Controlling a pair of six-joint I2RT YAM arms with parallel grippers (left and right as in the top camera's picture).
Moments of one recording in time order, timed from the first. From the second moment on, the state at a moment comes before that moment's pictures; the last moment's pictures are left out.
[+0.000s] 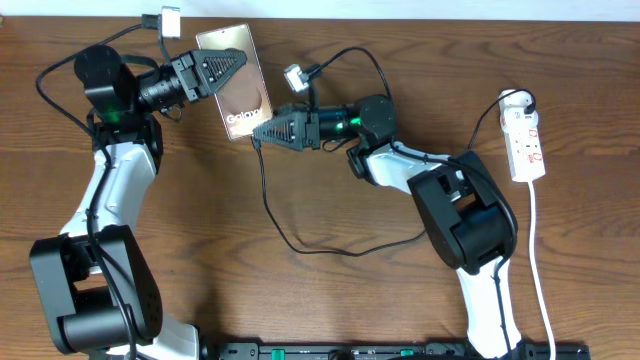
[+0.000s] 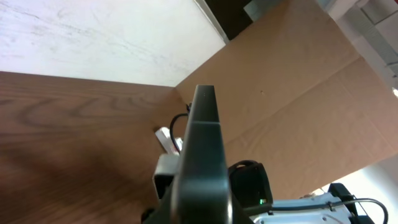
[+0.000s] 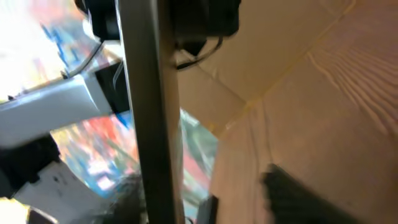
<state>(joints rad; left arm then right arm) 0.17 1.71 1.13 0.67 1.30 -0.96 0.52 2.26 1.33 1.39 -1.18 1.33</state>
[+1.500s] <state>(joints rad) 0.39 1.71 1.11 0.01 1.31 -0.66 0.44 1.76 1.34 -0.36 -0.39 0.51</state>
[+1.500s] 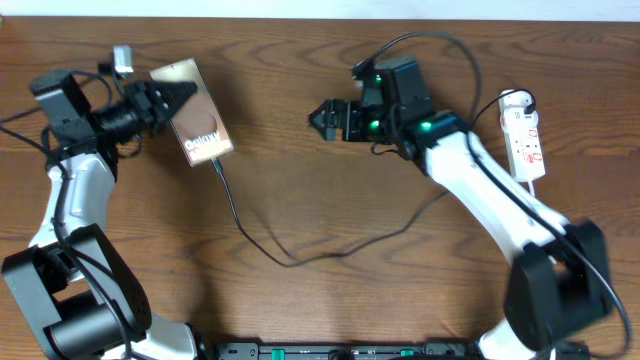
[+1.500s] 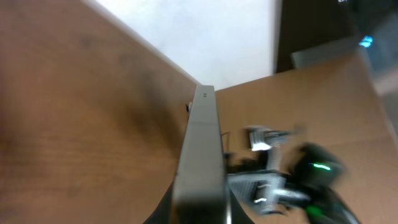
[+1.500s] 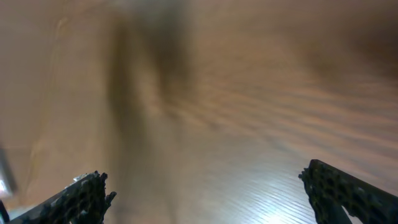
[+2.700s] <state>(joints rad) -0.02 1.91 1.11 -0.48 0.55 -0.33 0.49 1.68 1.34 -0.47 -0.02 0.49</state>
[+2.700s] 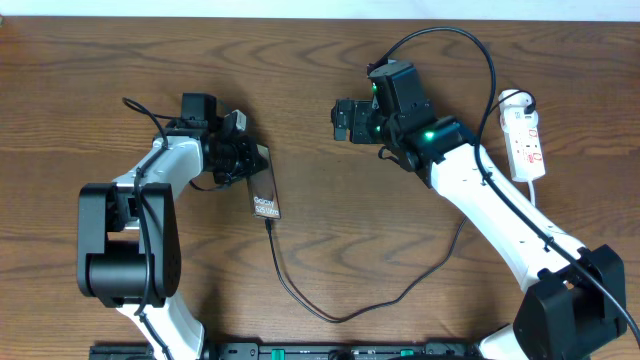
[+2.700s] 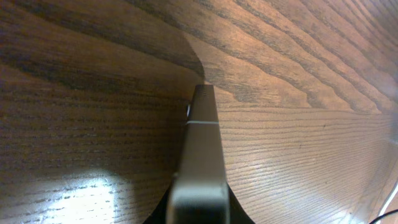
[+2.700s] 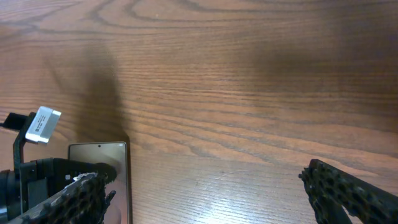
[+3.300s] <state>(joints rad) -0.02 1.92 1.11 -0.47 0.57 -0.33 0.49 1.68 1.34 -0.47 -0.02 0.49</state>
